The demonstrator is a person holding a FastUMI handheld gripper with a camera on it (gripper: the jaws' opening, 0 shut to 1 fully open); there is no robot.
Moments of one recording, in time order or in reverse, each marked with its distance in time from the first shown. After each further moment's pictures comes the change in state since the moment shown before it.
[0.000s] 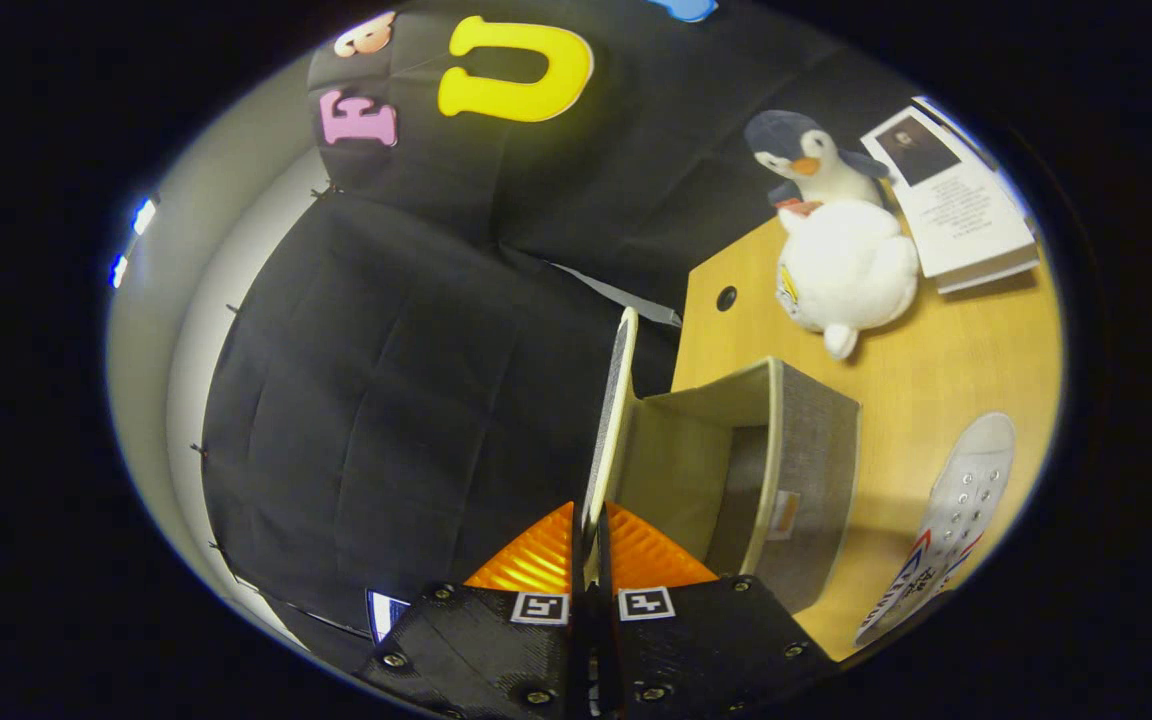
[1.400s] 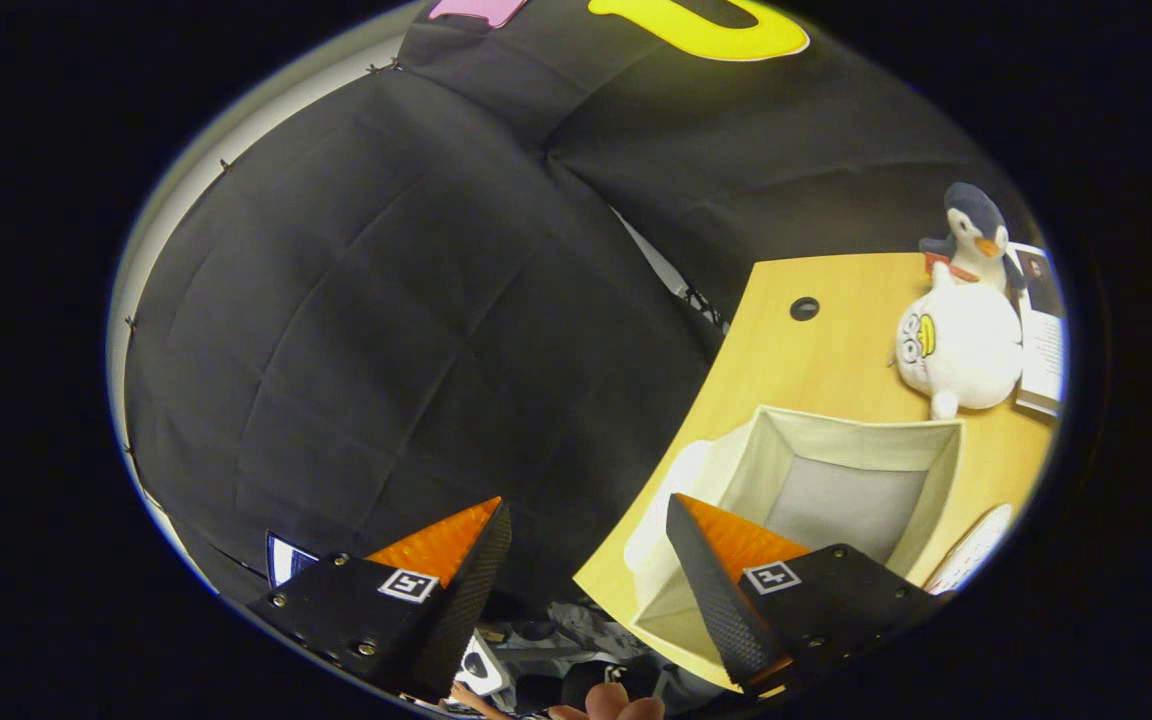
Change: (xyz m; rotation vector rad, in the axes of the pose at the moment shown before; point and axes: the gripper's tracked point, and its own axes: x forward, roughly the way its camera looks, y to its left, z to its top) arm 0.099 0.046 -0.024 -0.281 0.146 -0.199
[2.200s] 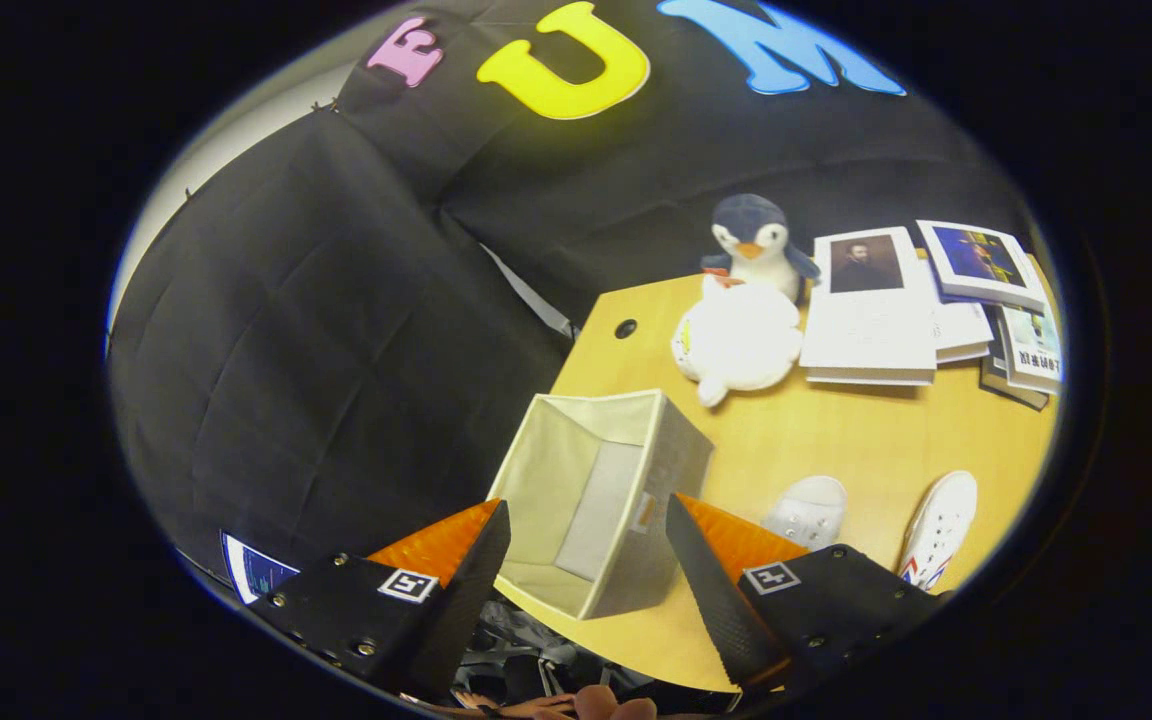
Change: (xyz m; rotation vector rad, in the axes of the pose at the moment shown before) arm -0.150 -0.148 -0.041 0.107 -0.096 -0.265
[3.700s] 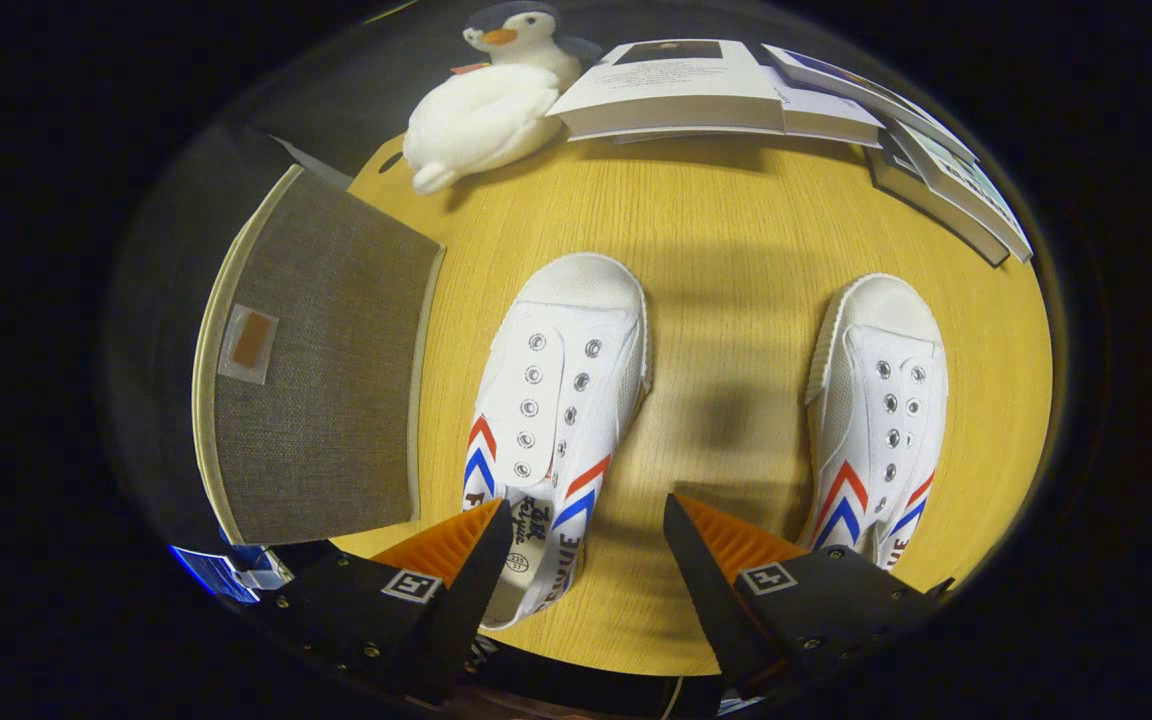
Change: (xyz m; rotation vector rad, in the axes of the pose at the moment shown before) arm 0.049 -0.186 -0.158 0.068 0.437 -0.433
